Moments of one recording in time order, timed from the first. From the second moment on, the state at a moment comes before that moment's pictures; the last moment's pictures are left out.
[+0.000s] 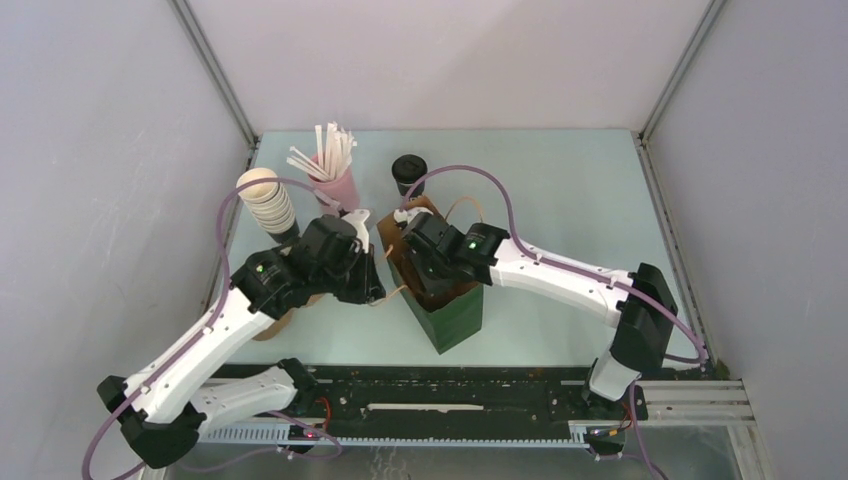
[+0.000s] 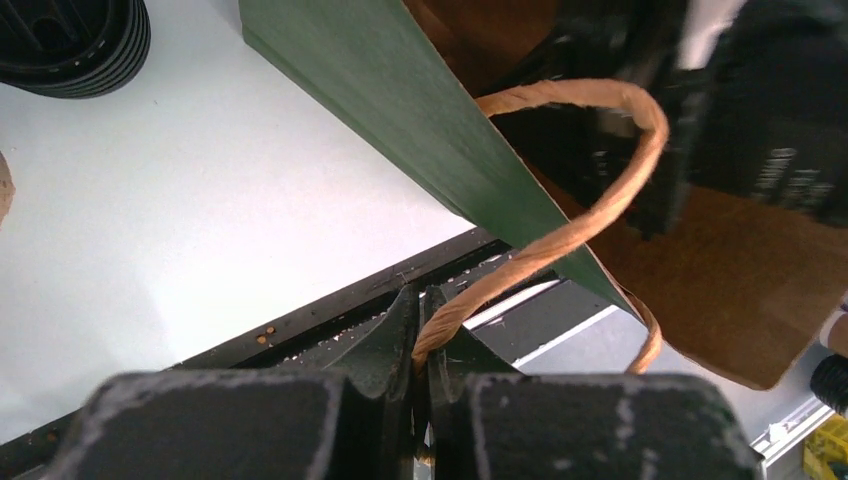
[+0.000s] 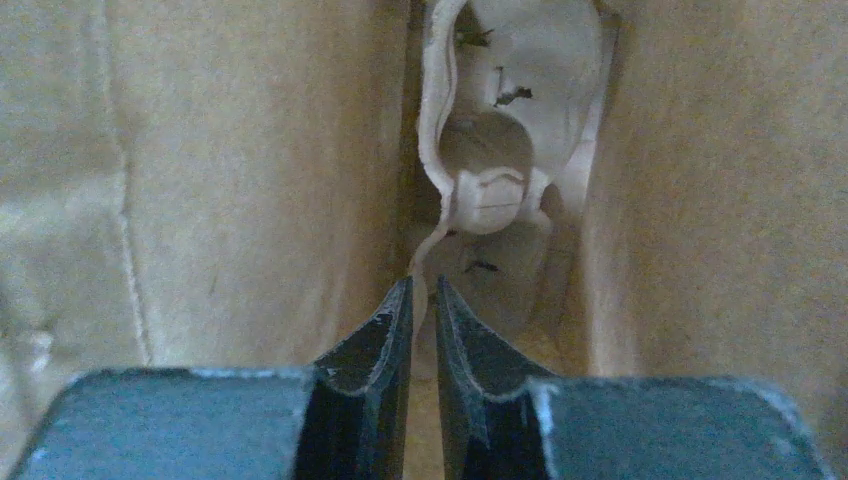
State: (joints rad) left arm -0.76 0.95 1.10 -1.00 0.04 -0.58; right arm 1.06 1.66 1.47 -0.80 0.11 0.43
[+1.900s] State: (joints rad) left arm -0.73 1.05 1.27 -1.12 0.09 -0.54; right arm 1.04 1.87 1.61 -0.98 0.03 0.52
